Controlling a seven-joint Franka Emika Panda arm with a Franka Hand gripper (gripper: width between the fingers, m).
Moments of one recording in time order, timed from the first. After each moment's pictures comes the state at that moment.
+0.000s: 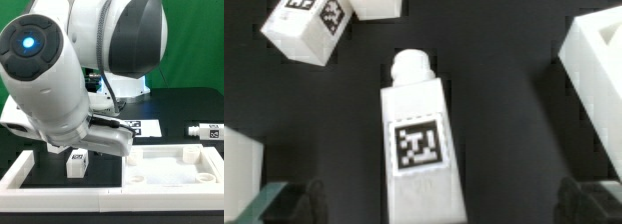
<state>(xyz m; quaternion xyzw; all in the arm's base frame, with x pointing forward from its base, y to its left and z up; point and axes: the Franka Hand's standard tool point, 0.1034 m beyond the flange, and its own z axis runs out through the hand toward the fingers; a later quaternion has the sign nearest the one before) 0.561 -0.114 0.049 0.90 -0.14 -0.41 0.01</state>
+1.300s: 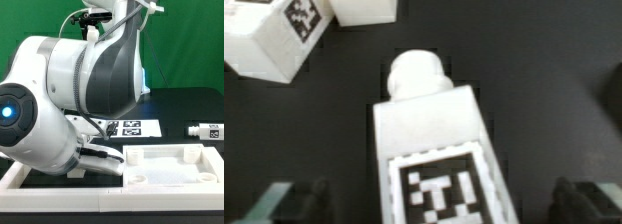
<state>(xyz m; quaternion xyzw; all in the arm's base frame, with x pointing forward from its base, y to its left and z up) 0.543 -0.114 0.006 0.89 -0.13 -0.43 -0.01</state>
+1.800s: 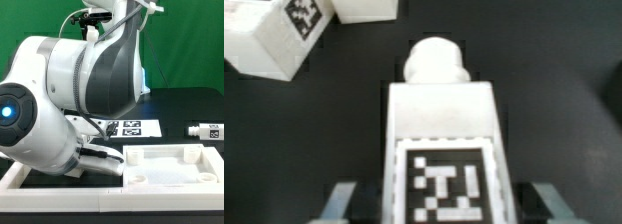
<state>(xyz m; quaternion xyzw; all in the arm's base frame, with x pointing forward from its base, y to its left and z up) 0.546 -0.114 0.009 0.90 -0.13 -0.42 -0.01</state>
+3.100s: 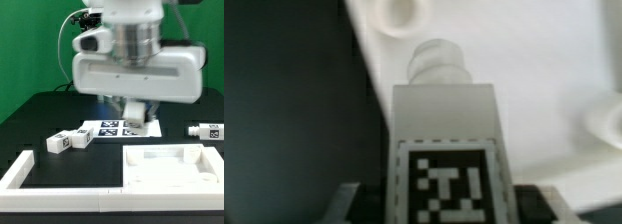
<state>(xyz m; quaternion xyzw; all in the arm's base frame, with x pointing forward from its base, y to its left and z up) 0.594 0.033 0.123 0.98 -0.20 -0.01 -0.01</state>
